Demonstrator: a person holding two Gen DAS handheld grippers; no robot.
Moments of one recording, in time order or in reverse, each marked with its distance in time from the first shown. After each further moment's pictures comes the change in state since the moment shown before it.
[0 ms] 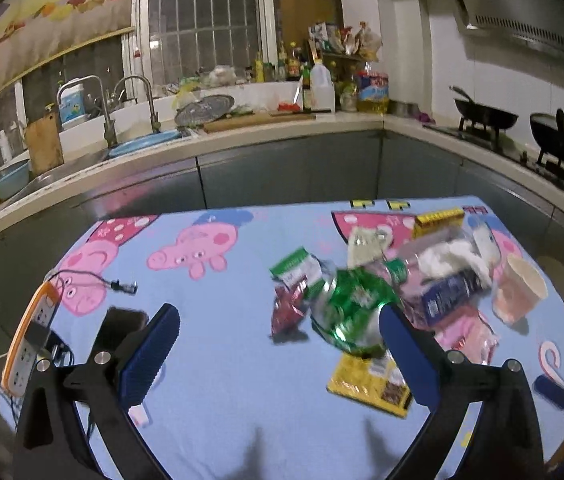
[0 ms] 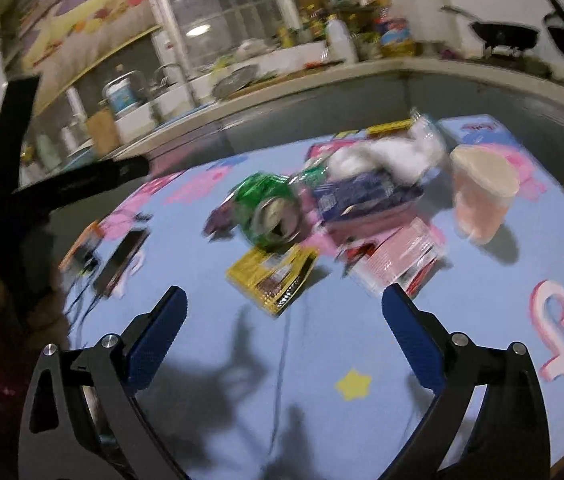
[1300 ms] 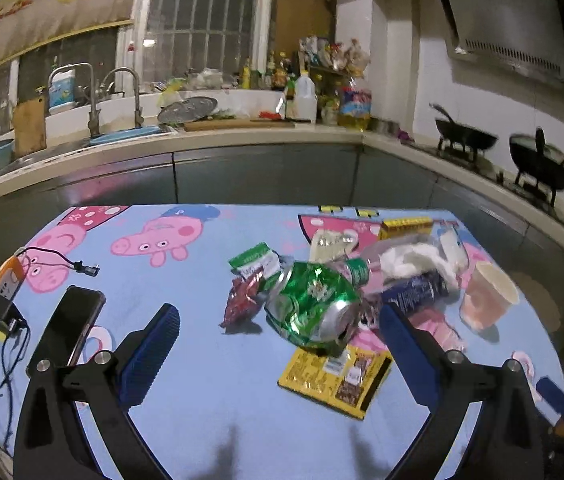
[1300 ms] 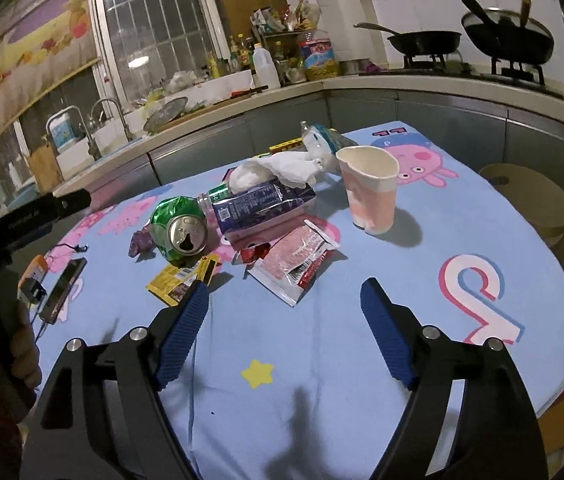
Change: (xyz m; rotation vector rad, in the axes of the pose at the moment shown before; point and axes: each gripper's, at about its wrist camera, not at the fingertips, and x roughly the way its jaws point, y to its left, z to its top) left arm -0.005 -0.025 -0.028 -0.054 -0.025 -0.099; right arm -0.024 -0.050 -0.034 0.110 -0.091 -0.175
